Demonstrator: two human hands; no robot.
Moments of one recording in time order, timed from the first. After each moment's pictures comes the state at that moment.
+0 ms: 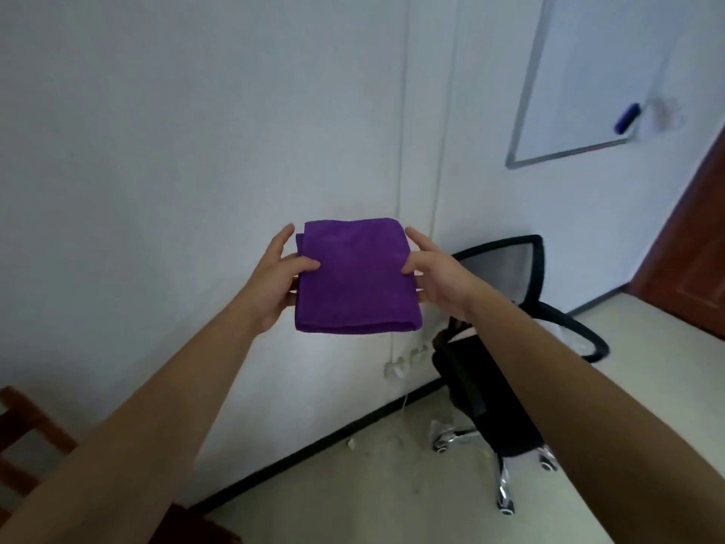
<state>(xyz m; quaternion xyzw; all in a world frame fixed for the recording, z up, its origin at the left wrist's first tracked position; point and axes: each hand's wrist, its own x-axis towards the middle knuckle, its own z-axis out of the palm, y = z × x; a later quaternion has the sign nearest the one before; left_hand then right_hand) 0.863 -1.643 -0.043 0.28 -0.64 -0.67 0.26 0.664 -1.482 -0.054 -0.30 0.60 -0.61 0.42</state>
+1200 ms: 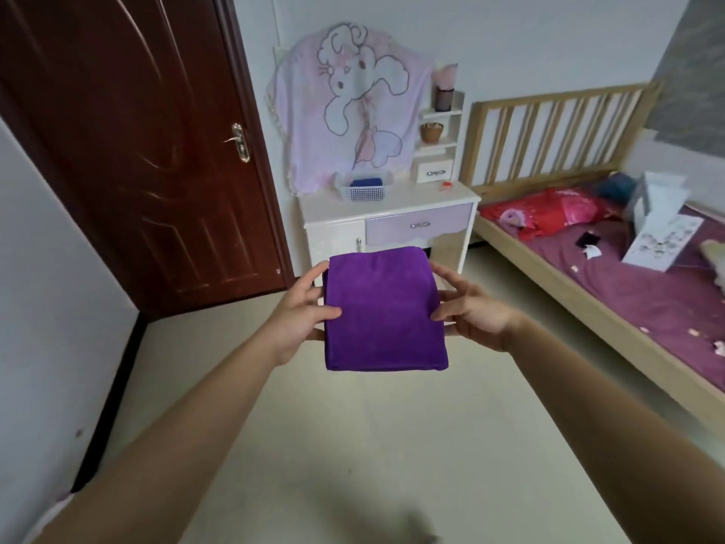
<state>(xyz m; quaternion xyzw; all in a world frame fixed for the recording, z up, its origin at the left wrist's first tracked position) 0.032 -0.815 -0.131 -0.24 -0.68 -0.62 -0.30 0.180 -0.562 -0.142 0.15 0.65 -0.74 0.00</state>
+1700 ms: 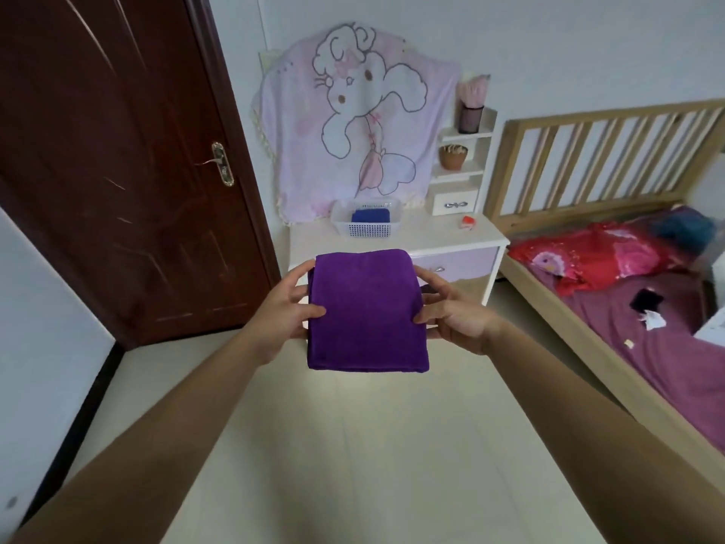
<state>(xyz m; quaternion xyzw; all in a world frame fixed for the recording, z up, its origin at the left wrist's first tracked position) -0.221 -0.564 -0.111 -0.20 -0.70 -0.63 -0.27 -0.098 -0.306 -0.132 0.14 0.66 -0.74 0.03</state>
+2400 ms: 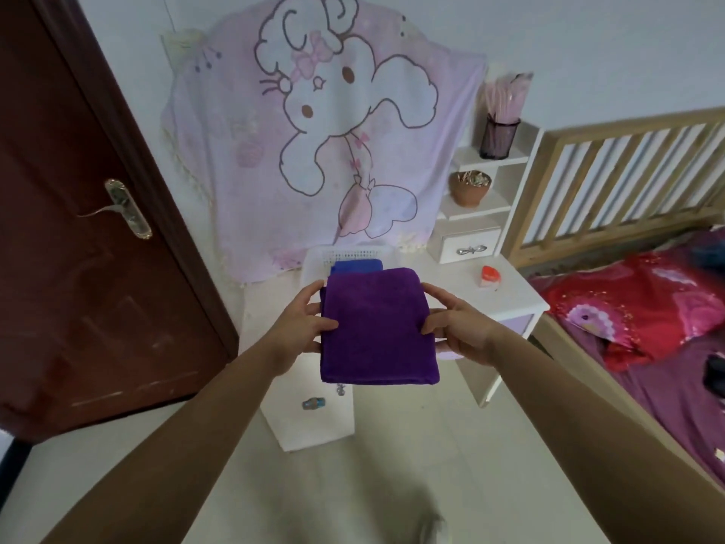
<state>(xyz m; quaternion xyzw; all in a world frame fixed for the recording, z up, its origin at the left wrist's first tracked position) -0.627 -0.290 -0.163 -0.16 -0.71 -0.60 -0.33 -0.483 -0.049 -0.177 0.24 0.64 -0.73 0.04</state>
